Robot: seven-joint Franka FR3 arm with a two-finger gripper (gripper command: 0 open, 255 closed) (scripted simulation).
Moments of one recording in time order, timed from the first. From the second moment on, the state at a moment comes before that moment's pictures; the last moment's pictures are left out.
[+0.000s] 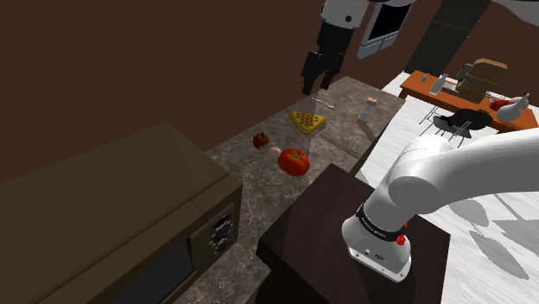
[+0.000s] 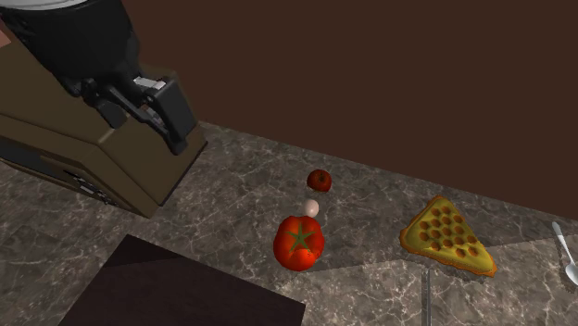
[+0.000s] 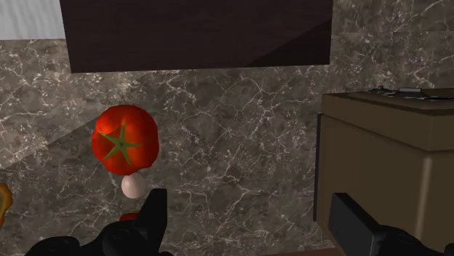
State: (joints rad) arm -0.01 -0.77 -0.03 -2.44 0.06 1.68 0.04
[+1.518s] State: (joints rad) arm -0.05 -0.11 -0.17 -2.43 0.03 2.36 -0.16
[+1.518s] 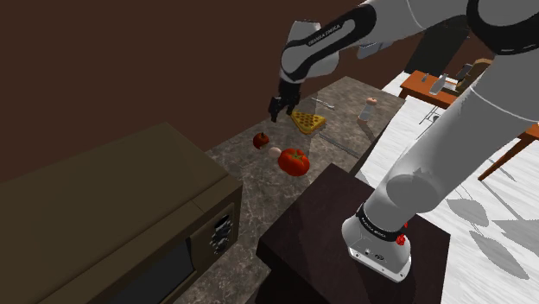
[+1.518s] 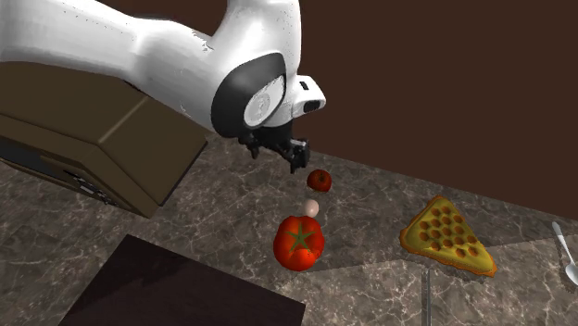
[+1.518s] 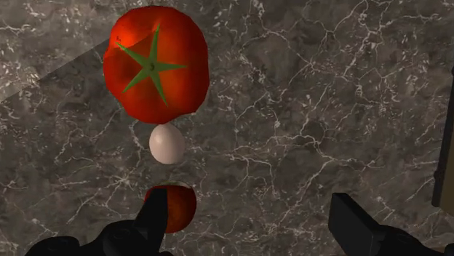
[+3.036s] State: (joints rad) arm -0.17 0.65 -0.14 -1.94 0.19 2.64 -0.36
